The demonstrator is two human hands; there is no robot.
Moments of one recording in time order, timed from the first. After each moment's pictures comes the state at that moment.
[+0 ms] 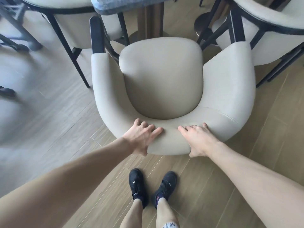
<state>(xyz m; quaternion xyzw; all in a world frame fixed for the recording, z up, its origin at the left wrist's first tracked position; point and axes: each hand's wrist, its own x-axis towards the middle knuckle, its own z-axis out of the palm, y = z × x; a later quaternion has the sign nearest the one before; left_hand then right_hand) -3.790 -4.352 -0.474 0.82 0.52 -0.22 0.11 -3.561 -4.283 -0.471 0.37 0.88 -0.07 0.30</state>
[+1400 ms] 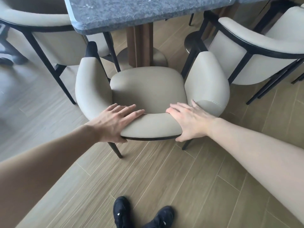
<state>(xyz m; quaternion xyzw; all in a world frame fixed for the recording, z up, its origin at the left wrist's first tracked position) -3.857 -4.222 -0.461 0.83 0.55 -0.09 0.06 -3.575 -4.112 -0.445 0.30 0.93 -0.07 0.21</state>
